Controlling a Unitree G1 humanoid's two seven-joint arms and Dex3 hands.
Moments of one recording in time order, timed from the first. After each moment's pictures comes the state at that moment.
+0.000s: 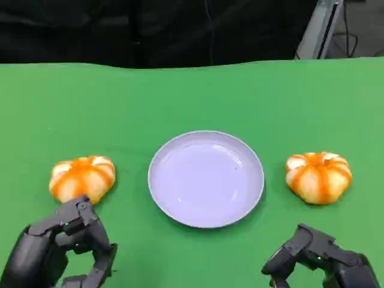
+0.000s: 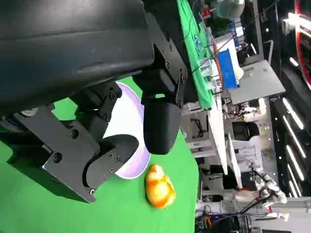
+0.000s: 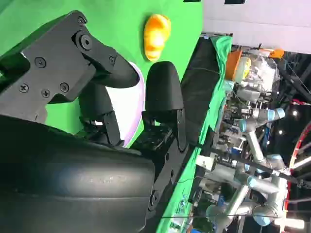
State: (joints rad) left arm 0.34 0.11 0.08 -0.20 -0.21 -0.35 -0.35; right arm 0.49 0.00 0.24 -0.30 -0.19 -0.47 -0.03
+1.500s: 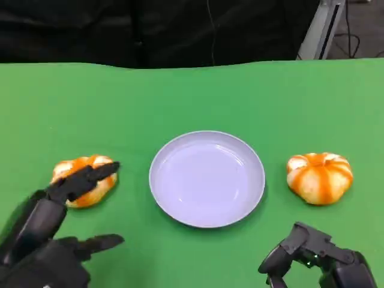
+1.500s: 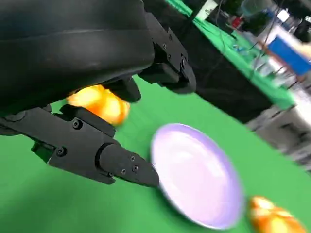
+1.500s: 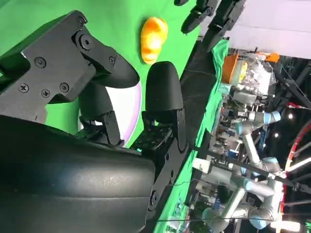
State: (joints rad) left arm 0.21 0.29 0.05 -0.34 0.35 -0.06 -0.20; right arm 0.48 0.00 0.25 -0.29 -0.19 -0.47 -0.04
